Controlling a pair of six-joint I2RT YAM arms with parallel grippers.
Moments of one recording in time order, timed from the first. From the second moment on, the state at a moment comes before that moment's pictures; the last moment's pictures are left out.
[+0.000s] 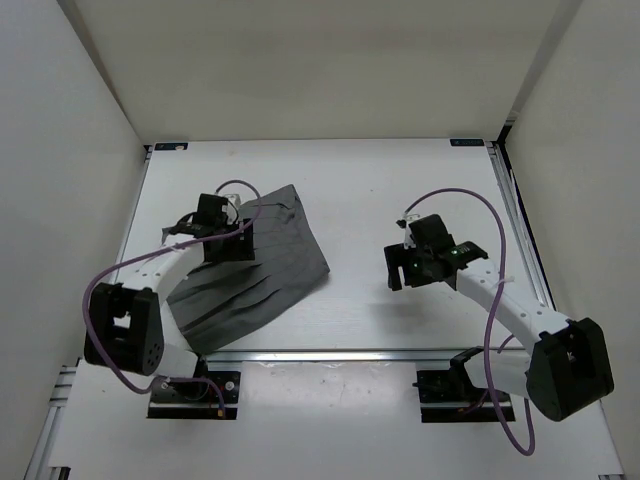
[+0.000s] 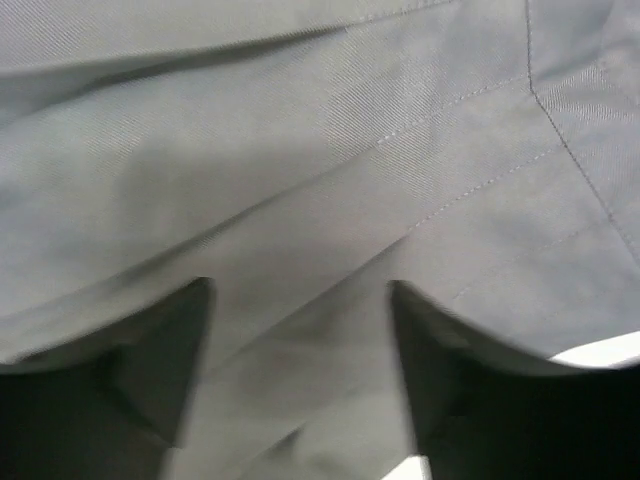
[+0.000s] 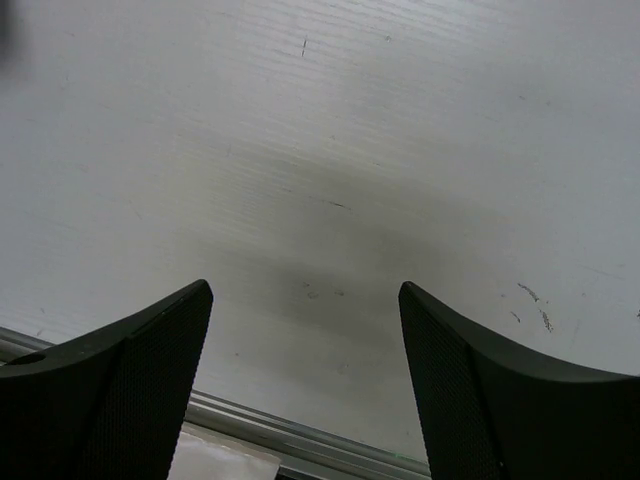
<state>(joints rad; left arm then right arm) -0.21 1.45 0.91 -0.49 0.05 -0.18 0.47 1.19 0.78 -0.63 -0.04 0.18</state>
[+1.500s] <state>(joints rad) -0.62 2.14 1.58 -0.18 -0.58 0.10 0.50 1.05 0.74 -0.65 -0.14 0.28</state>
